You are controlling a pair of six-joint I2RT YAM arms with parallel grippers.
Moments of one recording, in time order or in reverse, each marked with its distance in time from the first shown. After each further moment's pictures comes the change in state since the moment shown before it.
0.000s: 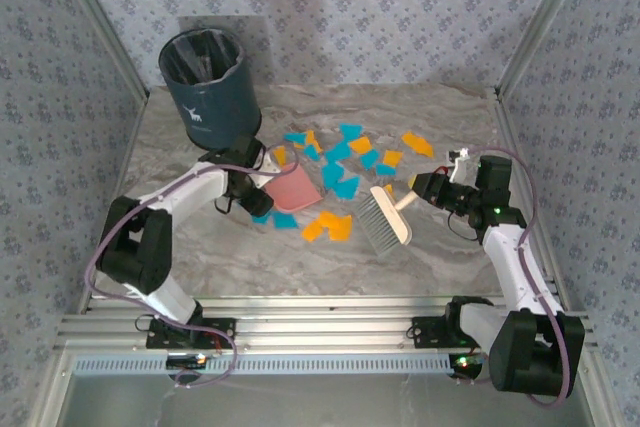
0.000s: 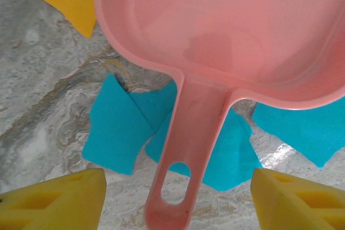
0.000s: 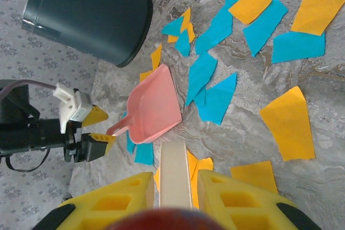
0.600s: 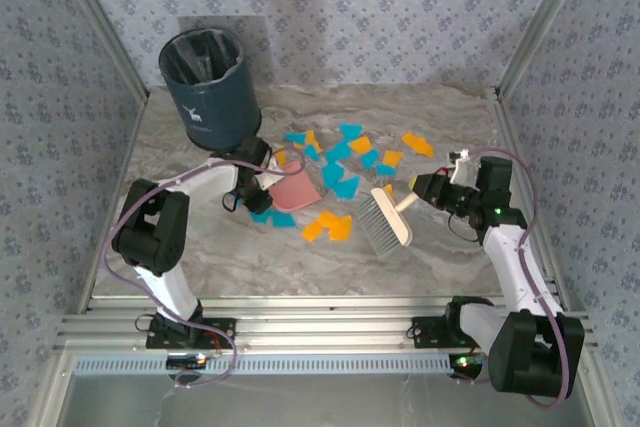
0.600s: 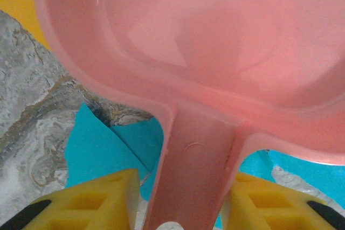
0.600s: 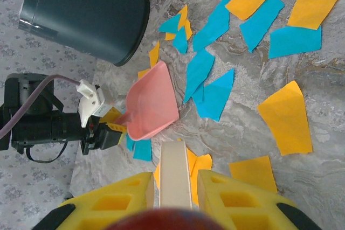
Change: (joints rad) left arm 0.000 0.119 0.029 0.041 -0.016 0.038; right arm -0.006 -0.005 0.000 -0.024 0.000 -0.002
